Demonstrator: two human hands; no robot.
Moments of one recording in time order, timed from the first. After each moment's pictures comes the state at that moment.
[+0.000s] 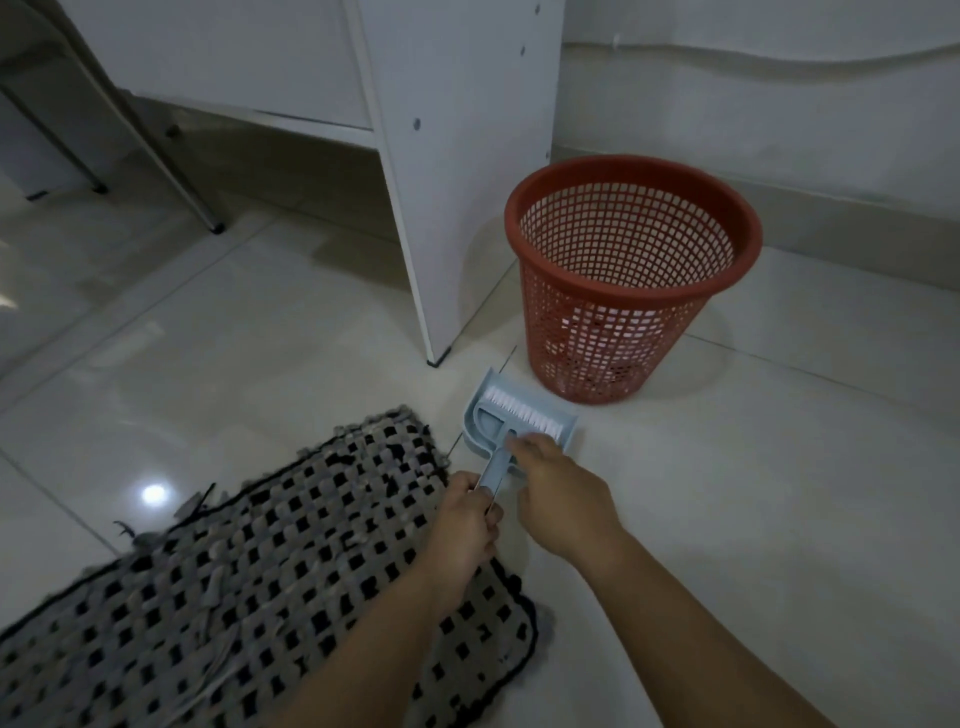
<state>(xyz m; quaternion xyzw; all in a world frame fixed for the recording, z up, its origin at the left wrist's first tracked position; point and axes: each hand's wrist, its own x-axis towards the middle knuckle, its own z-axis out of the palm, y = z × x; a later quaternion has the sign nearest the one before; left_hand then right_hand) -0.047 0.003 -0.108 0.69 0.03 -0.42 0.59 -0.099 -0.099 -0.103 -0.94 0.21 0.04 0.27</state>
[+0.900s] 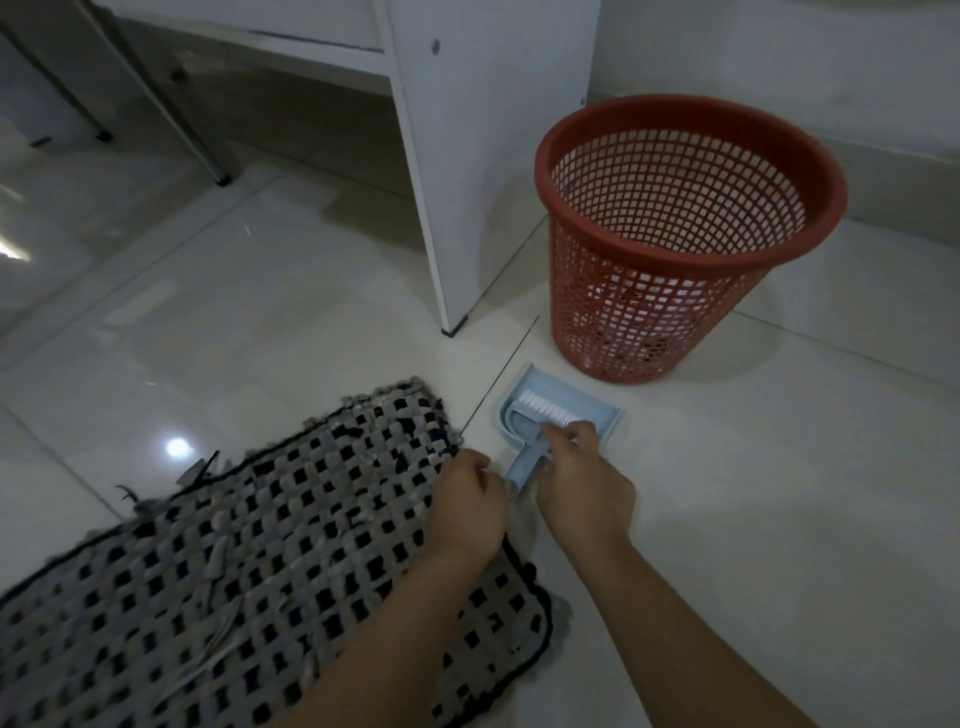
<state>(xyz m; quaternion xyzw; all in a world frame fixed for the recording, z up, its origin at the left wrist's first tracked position) -0.034 -0.004 -0.149 0.87 -0.08 -0.25 0.41 -0.089 -0.101 -0.156 -0.91 0.34 -0.04 0.22</state>
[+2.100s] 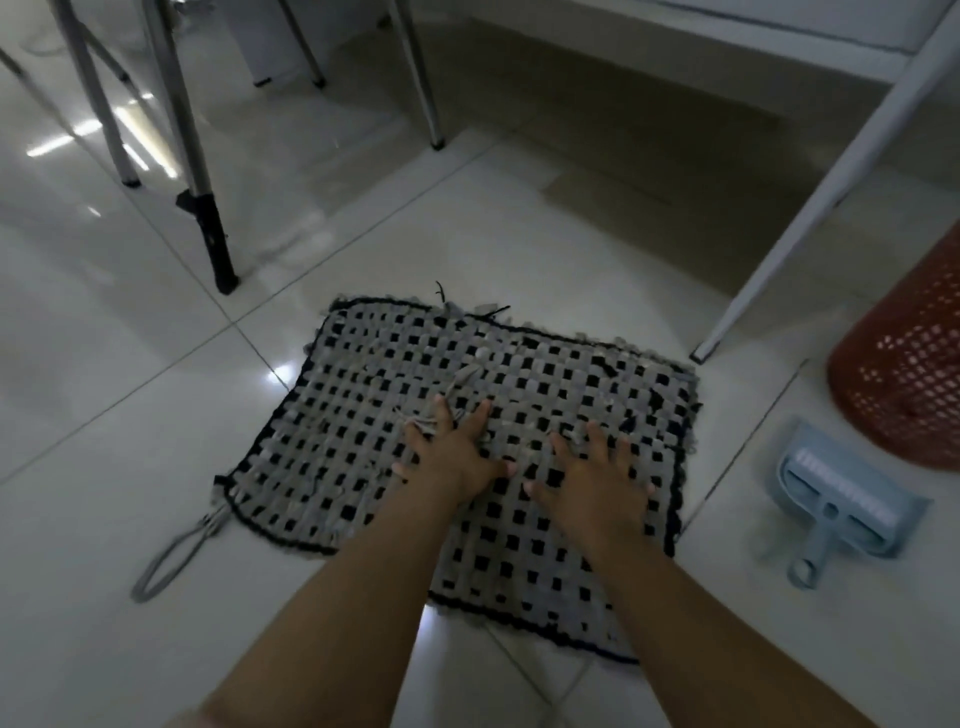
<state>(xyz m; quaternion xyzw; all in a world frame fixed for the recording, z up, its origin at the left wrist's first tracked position) 0.169 0.191 -0.163 0.92 -0.03 -0.36 0.16 0.082 0.070 -0.166 -0.92 0.25 0.23 0.18</state>
